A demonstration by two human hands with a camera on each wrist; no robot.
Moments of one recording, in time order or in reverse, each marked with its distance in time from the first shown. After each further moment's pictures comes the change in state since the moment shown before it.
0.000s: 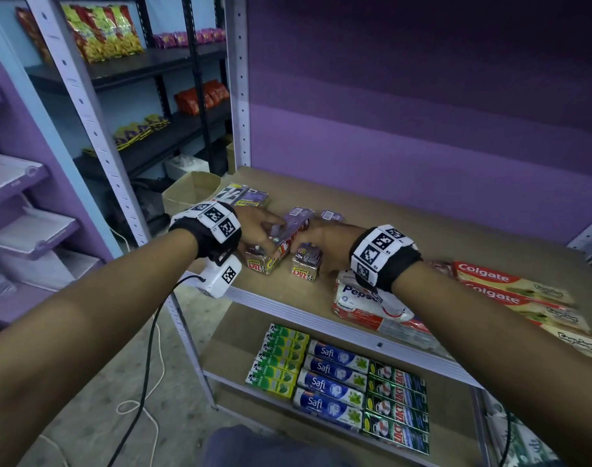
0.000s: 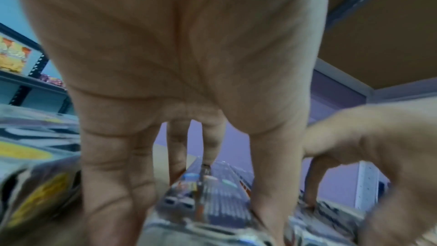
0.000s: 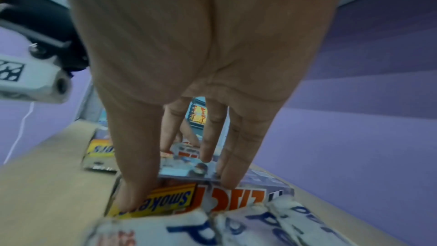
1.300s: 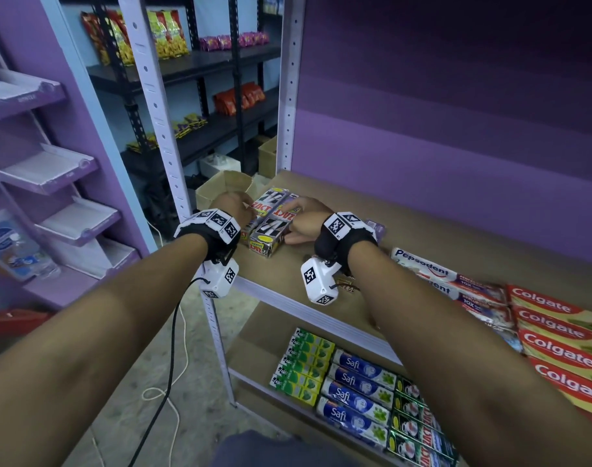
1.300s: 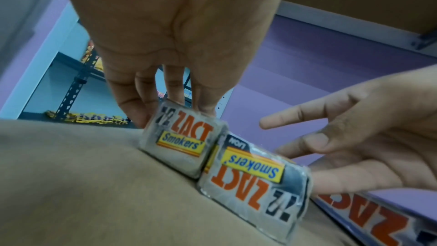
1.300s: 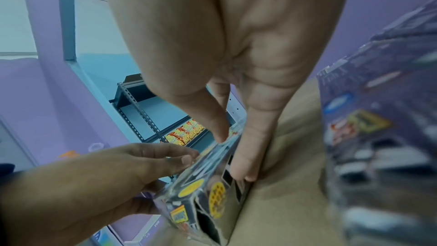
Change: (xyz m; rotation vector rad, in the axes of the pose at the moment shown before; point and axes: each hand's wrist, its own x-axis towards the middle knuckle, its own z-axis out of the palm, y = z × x) left_hand 0.020 -0.113 -0.029 -0.044 0.650 -0.291; right_hand 0.118 -0.072 -0.008 1.096 0.238 0.226
